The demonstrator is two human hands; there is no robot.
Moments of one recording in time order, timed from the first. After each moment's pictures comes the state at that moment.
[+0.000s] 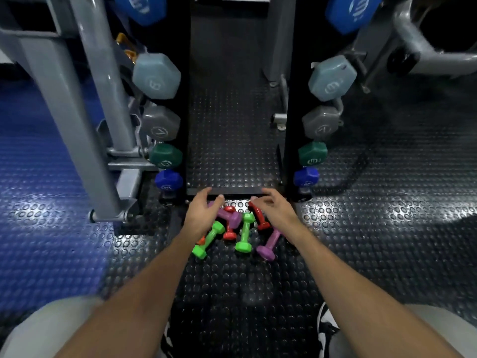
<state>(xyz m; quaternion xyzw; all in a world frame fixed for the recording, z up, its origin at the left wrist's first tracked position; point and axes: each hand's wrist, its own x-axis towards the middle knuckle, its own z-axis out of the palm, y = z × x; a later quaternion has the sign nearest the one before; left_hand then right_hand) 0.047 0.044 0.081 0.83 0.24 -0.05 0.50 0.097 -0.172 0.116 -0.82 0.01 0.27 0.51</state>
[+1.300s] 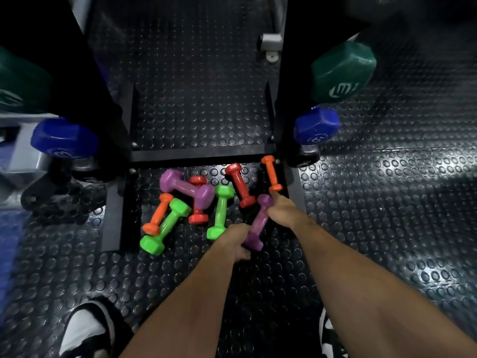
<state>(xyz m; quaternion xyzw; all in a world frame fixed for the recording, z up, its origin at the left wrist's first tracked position) 0.099 -0.118 -0.152 0.49 0.46 -0.41 0.62 0.184 -0.249 -0.158 -0.88 0.05 0.40 0.24</state>
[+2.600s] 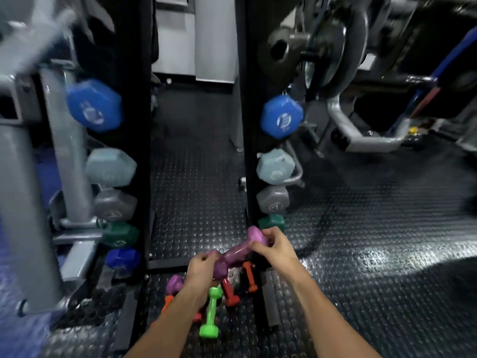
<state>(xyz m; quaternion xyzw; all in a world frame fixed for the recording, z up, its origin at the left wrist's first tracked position) 0.124 -0.055 0.128 0.59 0.39 -0.05 0.71 0.188 -0.242 0.155 -0.84 0.01 0.13 0.53</state>
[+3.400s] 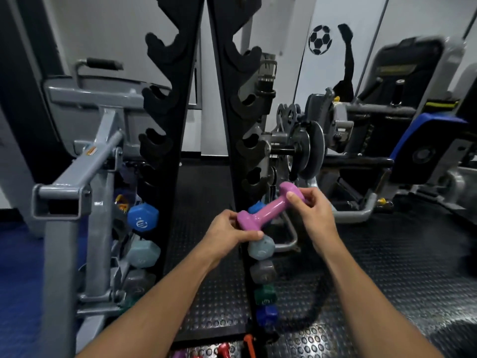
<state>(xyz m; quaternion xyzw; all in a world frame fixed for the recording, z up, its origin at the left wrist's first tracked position) 0.168 -0.056 0.451 0.76 0.03 0.03 0.65 0.231 -0.277 0.475 -0.74 -0.09 -0.18 0.64</state>
